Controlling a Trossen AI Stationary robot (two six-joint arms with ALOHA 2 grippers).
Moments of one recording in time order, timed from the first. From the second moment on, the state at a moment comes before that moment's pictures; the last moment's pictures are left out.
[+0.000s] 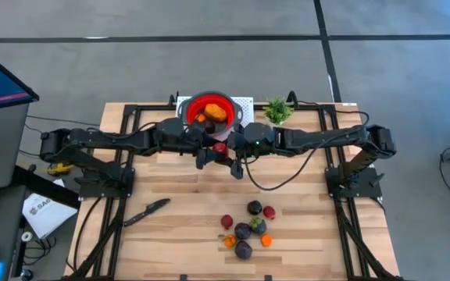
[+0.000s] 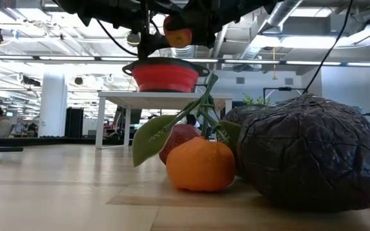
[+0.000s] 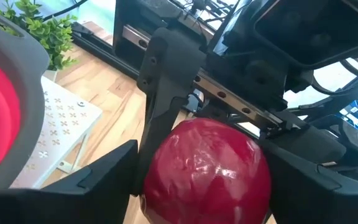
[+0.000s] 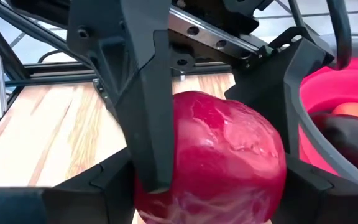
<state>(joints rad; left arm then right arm) 0.18 1.31 0.84 0.24 0.13 -0.50 -0.05 1.61 1.23 -0.05 -0.02 0.03</state>
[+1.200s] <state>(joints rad) 0.18 1.31 0.83 0.22 0.19 -0.48 -0.04 1.60 1.33 -0.39 0.06 0.10</state>
